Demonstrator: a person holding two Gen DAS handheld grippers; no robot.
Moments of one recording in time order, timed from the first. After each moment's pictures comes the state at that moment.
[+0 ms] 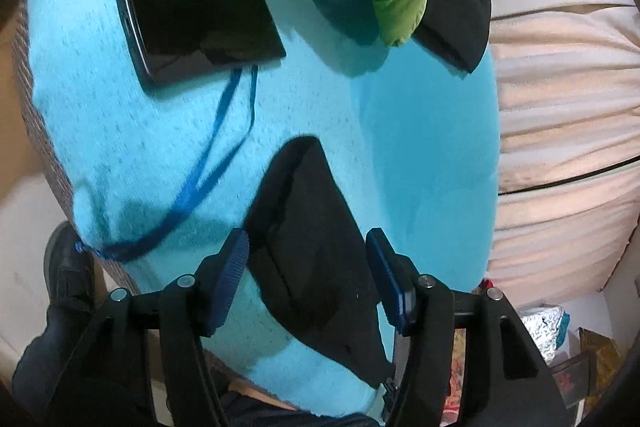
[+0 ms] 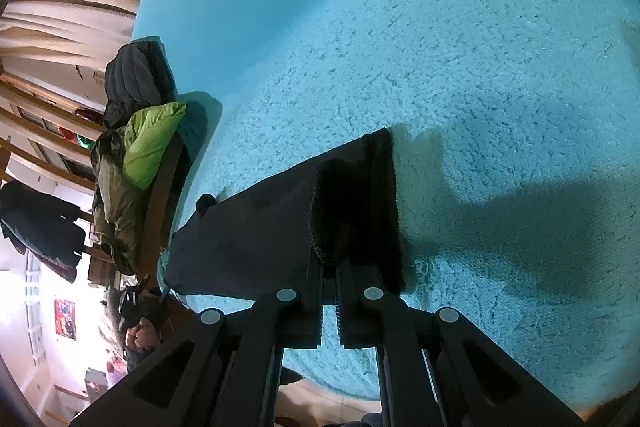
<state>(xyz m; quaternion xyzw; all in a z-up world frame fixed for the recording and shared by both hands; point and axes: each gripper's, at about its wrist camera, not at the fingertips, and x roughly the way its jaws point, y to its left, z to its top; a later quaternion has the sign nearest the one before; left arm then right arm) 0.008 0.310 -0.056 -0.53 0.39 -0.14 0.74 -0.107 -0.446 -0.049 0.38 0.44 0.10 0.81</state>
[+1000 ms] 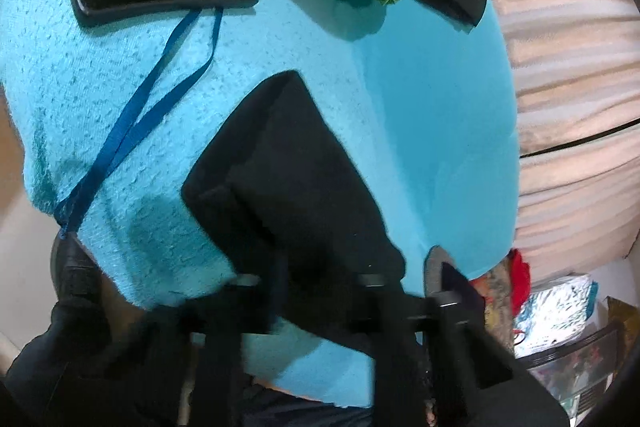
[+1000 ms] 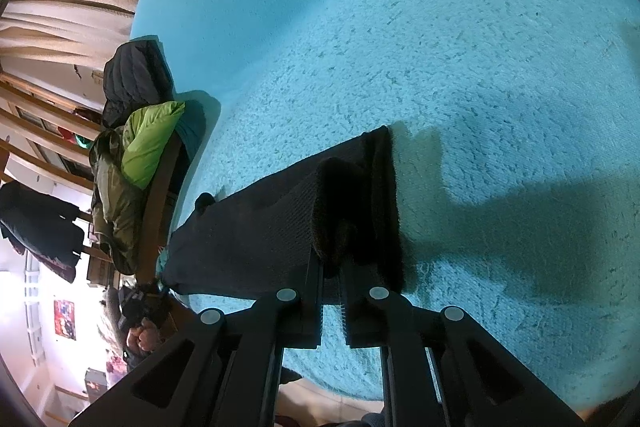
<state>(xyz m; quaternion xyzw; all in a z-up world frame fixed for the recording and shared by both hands) 0.016 0.256 -0.053 -0.47 0.42 -0.14 0.76 -0.106 -0.445 -0.053 0.38 0.44 0.10 0.80</state>
